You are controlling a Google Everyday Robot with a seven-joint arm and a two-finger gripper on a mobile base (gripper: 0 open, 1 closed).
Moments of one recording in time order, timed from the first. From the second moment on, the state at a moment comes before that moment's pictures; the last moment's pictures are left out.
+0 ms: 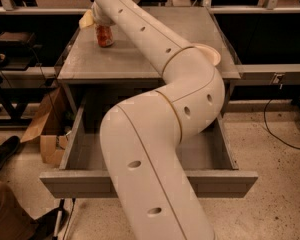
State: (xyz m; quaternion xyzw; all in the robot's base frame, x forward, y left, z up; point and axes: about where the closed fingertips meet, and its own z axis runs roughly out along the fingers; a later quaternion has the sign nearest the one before) arm 0.927 0.158 0.912 -0.17 0.87 0.12 0.44
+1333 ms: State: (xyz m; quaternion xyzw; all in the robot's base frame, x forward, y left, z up) arm 0.921 0.141 0.914 -0.16 0.88 0.10 0.43
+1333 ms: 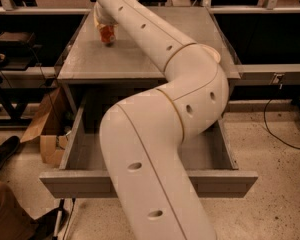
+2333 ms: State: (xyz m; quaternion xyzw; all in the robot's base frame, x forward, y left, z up) arm 0.833 0.077 1.014 -0.18 0.86 0.19 0.45
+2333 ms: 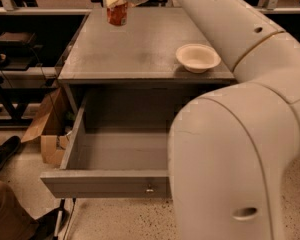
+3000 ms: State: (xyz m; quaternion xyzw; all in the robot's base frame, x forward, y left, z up) arm 0.781 0.070 1.021 -0.28 0.85 0.23 0.39
